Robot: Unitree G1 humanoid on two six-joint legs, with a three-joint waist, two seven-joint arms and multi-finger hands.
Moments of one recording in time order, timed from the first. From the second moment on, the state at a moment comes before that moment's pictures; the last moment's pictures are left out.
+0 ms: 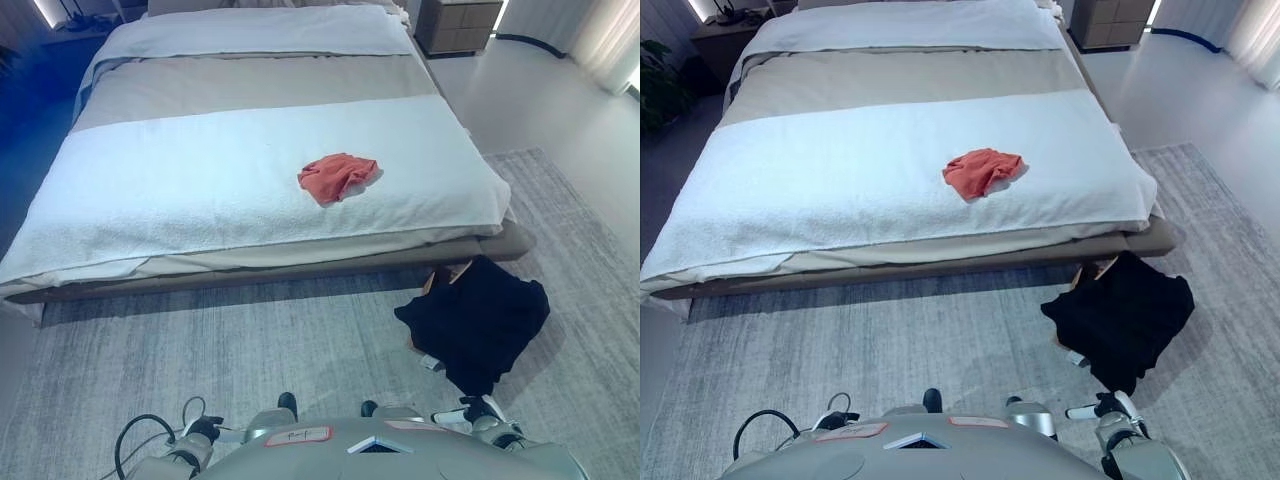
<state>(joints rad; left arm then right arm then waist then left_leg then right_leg) 0.05 0.24 -0.20 1.40 0.11 0.07 0.10 0.00 -0.29 0.21 1.37 -0.13 0.10 -0.19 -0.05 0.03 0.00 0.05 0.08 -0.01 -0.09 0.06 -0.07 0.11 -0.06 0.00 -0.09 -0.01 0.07</state>
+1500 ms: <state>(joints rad) -0.02 0.25 -0.19 1.41 0.10 0.07 0.13 -0.05 -0.28 0.23 1.37 -0.13 0.09 -0.22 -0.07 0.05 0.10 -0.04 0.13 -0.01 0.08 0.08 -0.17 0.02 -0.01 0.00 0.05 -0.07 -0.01</state>
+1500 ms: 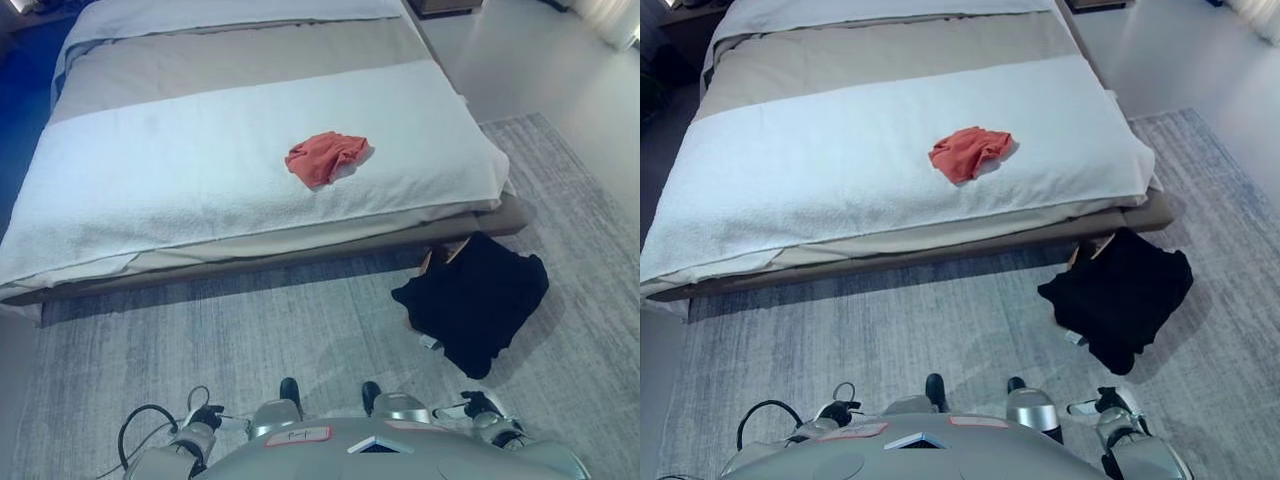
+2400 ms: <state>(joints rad) -0.04 0.27 -0.16 1.40 0.04 0.06 0.14 -0.10 -0.22 0.28 1.37 -0.13 0.09 -0.17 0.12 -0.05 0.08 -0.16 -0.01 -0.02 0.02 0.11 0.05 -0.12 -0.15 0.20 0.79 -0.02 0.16</state>
